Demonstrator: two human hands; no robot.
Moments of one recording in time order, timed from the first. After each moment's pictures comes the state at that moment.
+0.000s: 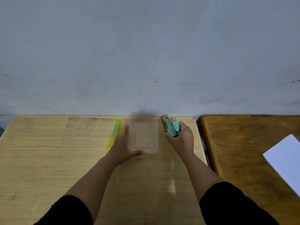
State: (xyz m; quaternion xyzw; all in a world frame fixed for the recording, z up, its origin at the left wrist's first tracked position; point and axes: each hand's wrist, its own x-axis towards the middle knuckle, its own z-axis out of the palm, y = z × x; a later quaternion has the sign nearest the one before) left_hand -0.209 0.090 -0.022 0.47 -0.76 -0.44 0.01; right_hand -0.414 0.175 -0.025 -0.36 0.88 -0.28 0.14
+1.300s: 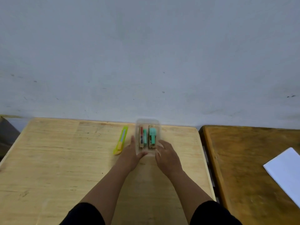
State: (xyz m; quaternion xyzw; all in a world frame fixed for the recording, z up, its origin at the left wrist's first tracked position) left_hand -0.211 0.108 -0.038 0.53 -0.75 -0.39 0.02; right_hand -0.346 0.188 -0.027 -0.58 0.78 -0.18 0.14
